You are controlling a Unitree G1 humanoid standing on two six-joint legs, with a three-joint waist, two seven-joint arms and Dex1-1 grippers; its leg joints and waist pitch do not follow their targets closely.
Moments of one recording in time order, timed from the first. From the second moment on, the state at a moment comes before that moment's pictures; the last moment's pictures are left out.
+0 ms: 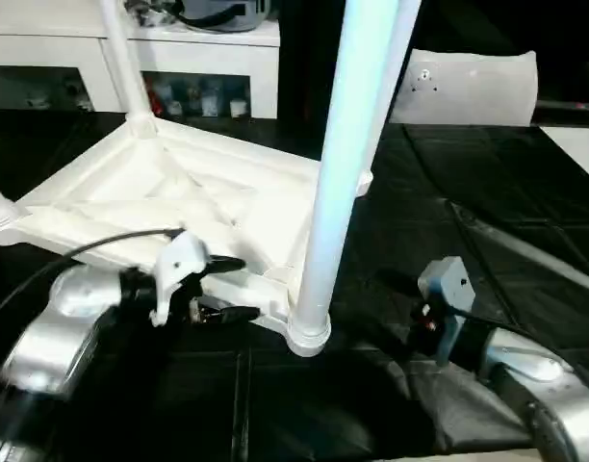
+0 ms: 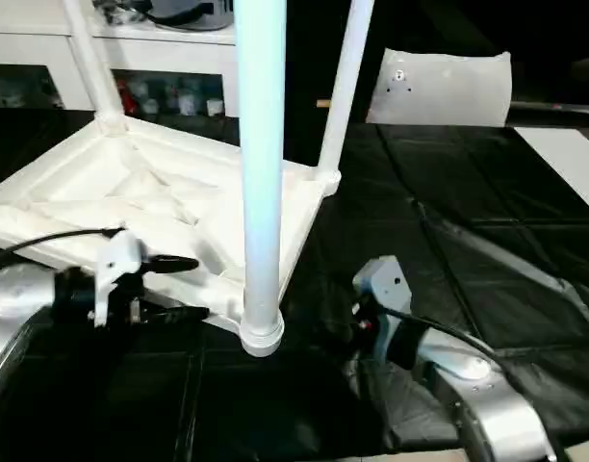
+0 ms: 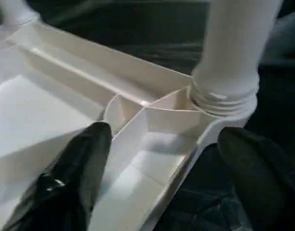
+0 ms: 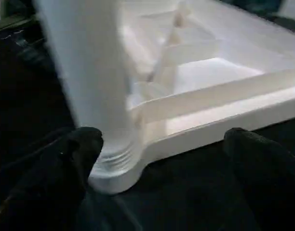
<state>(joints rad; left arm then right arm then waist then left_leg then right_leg) -0.35 0.63 -0.21 0.19 -0.20 0.10 -1.20 0.04 -0.49 0.11 -0.35 0.37 0.45 0.74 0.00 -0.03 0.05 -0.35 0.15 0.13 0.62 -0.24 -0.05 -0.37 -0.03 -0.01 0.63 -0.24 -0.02</state>
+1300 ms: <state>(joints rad) -0.73 0.52 -0.43 0.76 0.04 -0.26 -1.49 0.04 -0.58 0.23 -0.39 0.38 0.49 0.88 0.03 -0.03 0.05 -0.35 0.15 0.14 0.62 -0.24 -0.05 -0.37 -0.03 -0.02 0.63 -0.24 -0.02</state>
